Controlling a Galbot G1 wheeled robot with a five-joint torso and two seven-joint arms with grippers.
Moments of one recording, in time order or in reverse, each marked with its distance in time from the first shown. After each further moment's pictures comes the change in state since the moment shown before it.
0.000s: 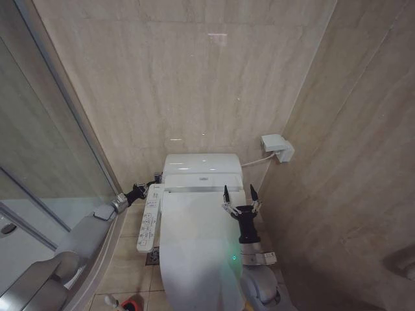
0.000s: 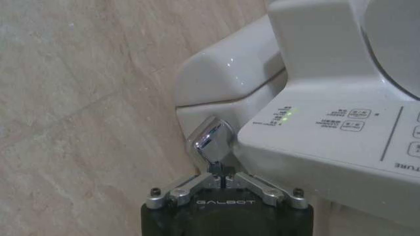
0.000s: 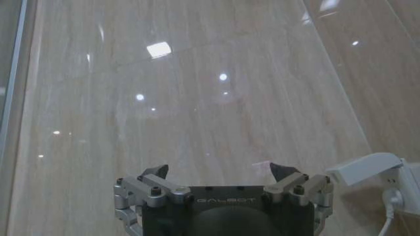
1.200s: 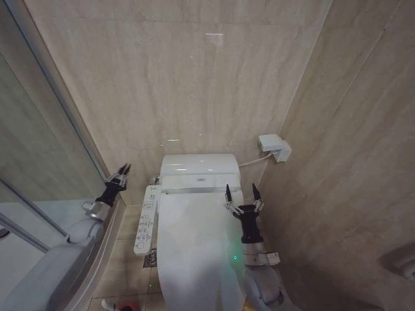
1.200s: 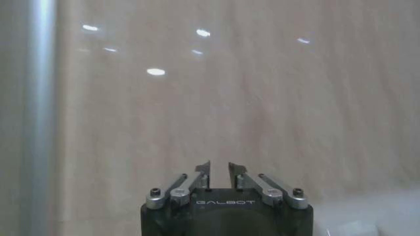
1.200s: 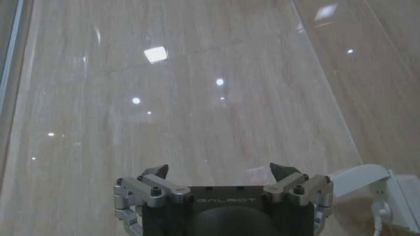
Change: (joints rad) left arm 0.551 0.198 -0.398 -0.864 -0.393 0.126 -0.393; right arm -0.018 -0.018 0.012 0.033 0.002 0.003 0.002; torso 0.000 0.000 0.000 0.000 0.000
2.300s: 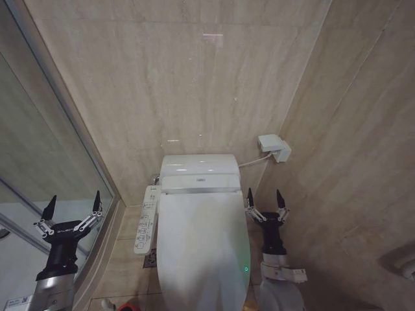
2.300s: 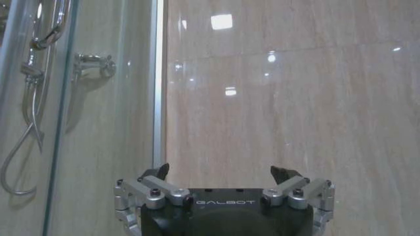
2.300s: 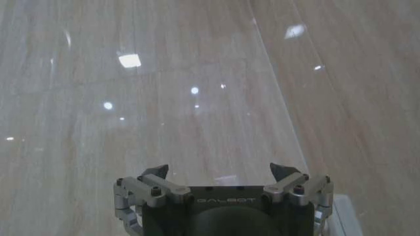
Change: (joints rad) left arm 0.853 -0.343 -0.509 -0.922 0.331 0.173 -0.285; right arm -0.158 0.040 0.149 0.135 0.021 0.002 -0.029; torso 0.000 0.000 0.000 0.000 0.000
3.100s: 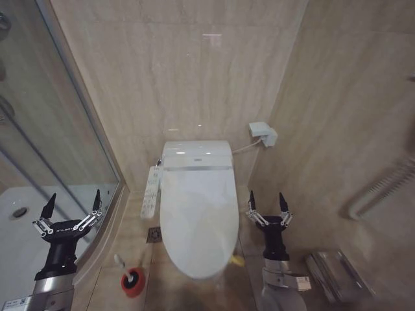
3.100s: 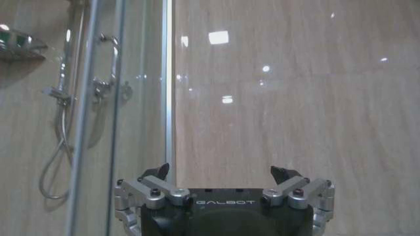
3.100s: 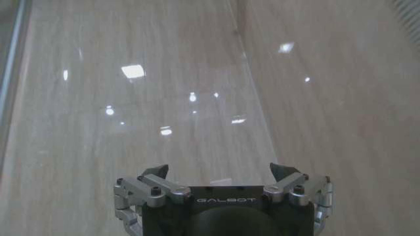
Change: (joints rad) left arm 0.002 0.012 -0.009 -0.007 -0.003 -0.011 0.003; right arm -0.037 0.013 0.013 0.025 -0.019 0.013 -0.001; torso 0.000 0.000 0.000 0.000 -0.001
